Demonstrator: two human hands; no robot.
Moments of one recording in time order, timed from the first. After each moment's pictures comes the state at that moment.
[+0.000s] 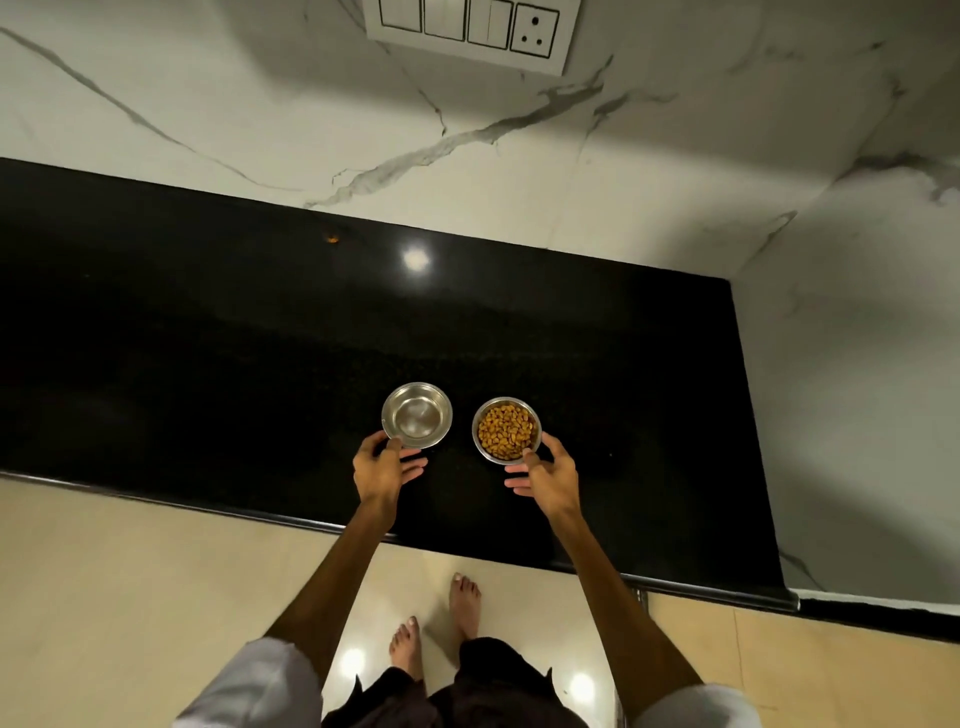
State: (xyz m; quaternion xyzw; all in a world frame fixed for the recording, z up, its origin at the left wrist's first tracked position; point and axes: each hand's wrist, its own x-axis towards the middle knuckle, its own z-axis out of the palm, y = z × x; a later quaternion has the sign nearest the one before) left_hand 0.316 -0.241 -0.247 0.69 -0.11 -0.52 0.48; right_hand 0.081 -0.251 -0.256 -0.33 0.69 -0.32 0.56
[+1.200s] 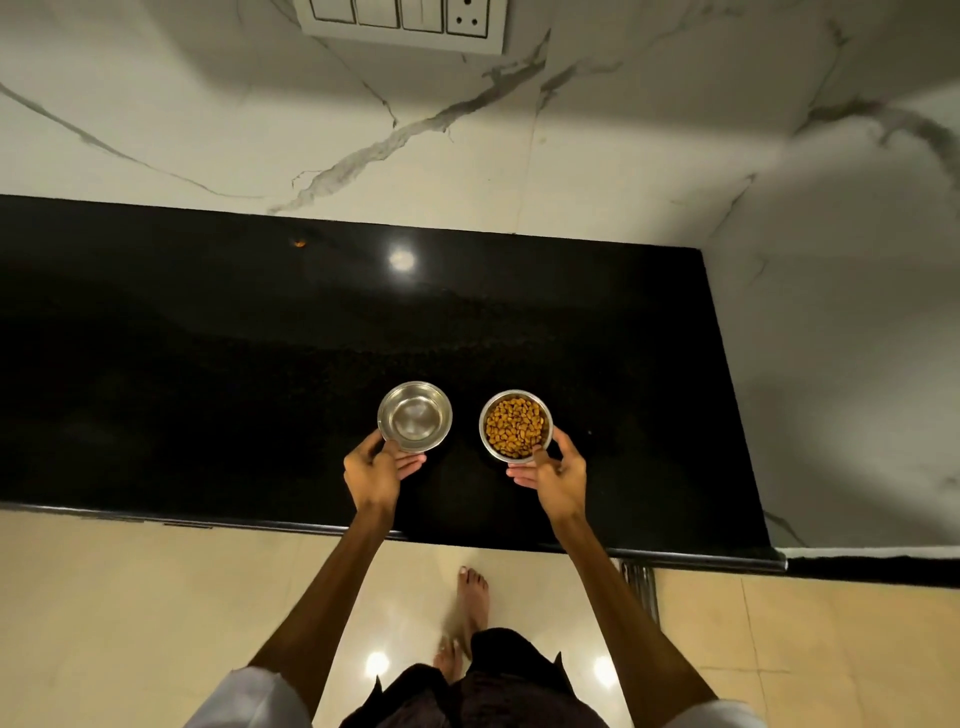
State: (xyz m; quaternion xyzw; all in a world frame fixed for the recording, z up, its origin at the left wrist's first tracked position) left_hand 0.284 -0.227 -0.232 0.68 -0.18 -0.49 0.51; right_hand 0.052 -0.220 -0.248 -0.31 0.64 -0.45 0.54
